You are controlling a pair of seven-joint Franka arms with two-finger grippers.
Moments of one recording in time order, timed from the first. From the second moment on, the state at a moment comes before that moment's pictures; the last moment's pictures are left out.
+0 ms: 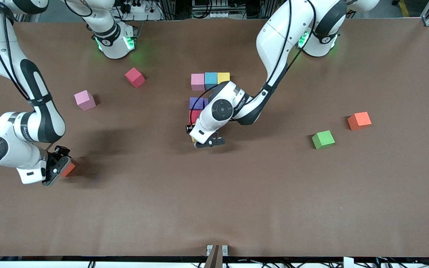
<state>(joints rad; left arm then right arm) -0.75 0.94 -0.12 -1.32 -0.34 2.36 -0.80 -0.29 0.64 0.13 -1.70 -0.25 2.29 -1.04</state>
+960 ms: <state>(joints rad) -0.78 0.94 -0.10 -1.31 -0.34 2.36 -0.75 -0.32 0.67 0.13 -1.73 -0.25 2.35 -1.06</state>
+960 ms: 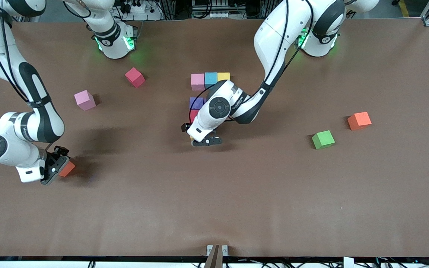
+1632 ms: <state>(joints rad) -0.73 0.85 -0.13 -1.26 -0.18 2.21 -0.70 -0.32 0.65 0.18 -1.73 -0.25 2.30 -1.07</state>
